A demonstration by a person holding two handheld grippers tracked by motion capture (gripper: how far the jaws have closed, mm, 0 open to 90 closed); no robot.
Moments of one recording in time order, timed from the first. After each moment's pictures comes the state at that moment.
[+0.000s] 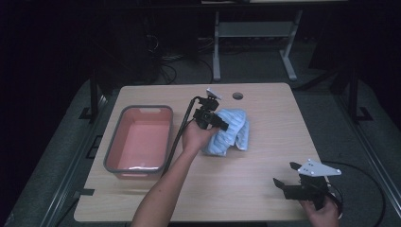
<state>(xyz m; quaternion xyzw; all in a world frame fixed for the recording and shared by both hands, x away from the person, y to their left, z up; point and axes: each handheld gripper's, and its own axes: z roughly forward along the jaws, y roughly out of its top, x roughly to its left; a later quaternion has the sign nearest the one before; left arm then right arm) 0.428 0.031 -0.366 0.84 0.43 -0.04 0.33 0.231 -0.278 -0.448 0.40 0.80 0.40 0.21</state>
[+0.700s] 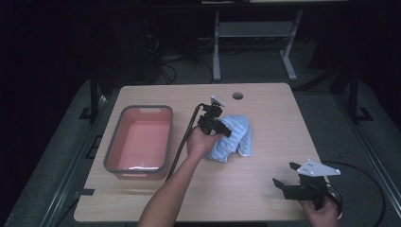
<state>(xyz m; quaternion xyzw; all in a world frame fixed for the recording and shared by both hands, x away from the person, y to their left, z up) 0.427 0.023 -0.393 0.83 0.45 -0.05 0.32 0.232 -0.277 -0.448 0.40 0.80 0.40 0.21</state>
